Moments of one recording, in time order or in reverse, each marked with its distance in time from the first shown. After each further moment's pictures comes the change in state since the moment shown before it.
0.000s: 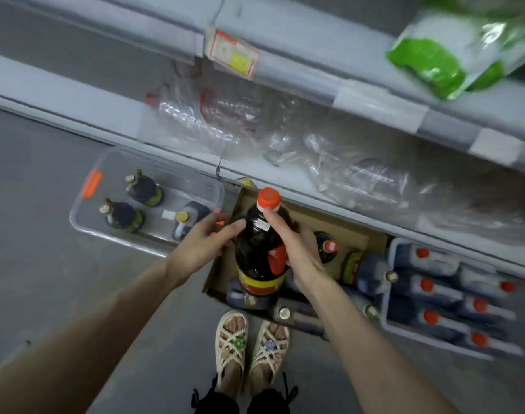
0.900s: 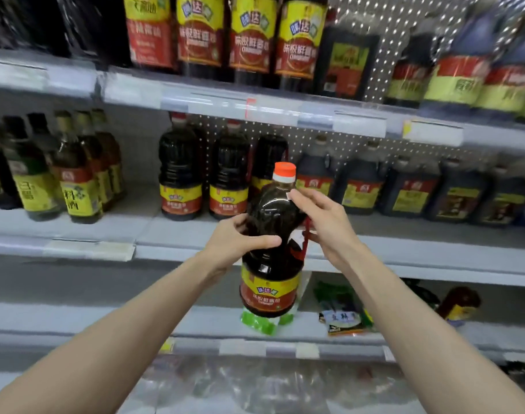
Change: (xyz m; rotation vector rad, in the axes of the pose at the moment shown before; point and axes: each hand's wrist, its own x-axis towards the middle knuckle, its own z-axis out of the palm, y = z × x) left_hand -0.243 0.490 0.113 0.021 -0.251 0.811; right_hand -0.350 -0.439 -0.163 0.026 0.200 -0.954
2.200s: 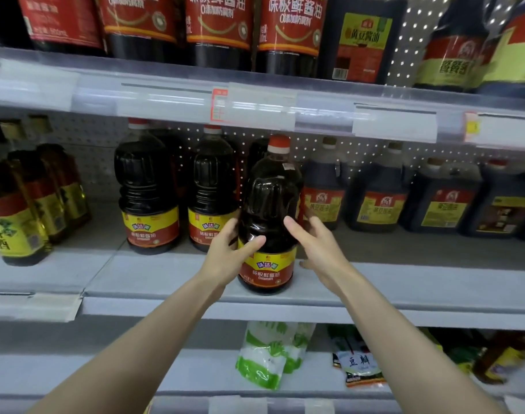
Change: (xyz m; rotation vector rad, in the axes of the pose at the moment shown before) left_hand 0.146 -0.052 0.003 -0.001 0.119 0.118; right_hand 0.147 0.088 -0.016 0.016 -0.085 0.047
